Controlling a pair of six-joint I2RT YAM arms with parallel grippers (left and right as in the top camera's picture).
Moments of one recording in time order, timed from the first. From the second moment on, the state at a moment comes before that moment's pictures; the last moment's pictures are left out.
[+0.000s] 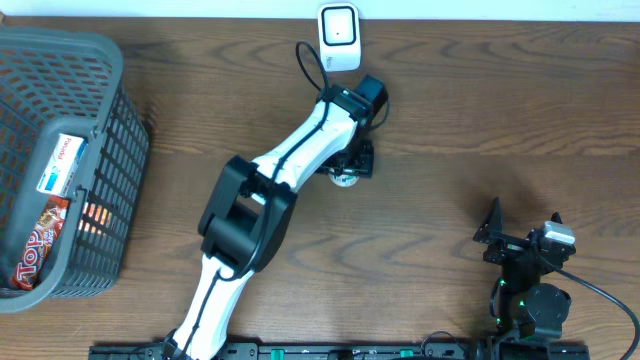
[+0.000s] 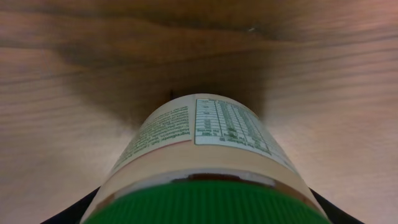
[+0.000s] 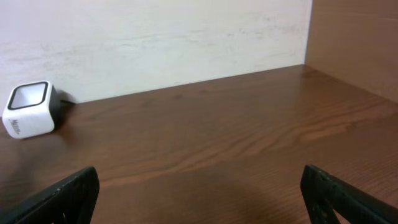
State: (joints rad) left arm -0.62 2.30 1.88 -1.12 0.08 -0.48; right arm -0.11 0.01 0.01 -0.06 0.13 0.12
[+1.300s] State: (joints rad) left arm 0.69 1.83 1.94 -1.44 -0.01 -0.53; right arm -0.11 0.01 0.01 -0.06 0.13 0.12
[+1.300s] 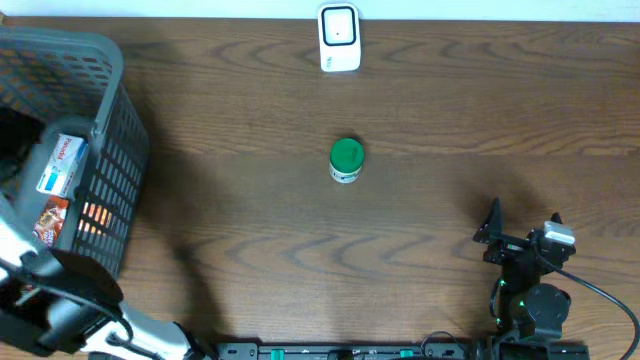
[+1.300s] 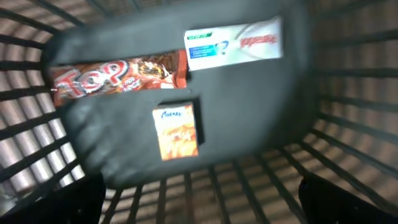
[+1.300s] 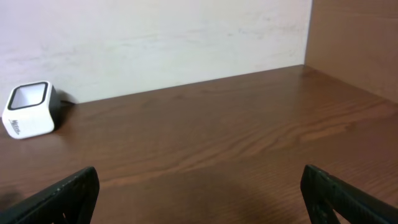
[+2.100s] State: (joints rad) left arm 0.69 1.81 1.15 -0.79 -0.03 -0.56; right arm -0.11 0.01 0.01 -0.06 0.13 0.12
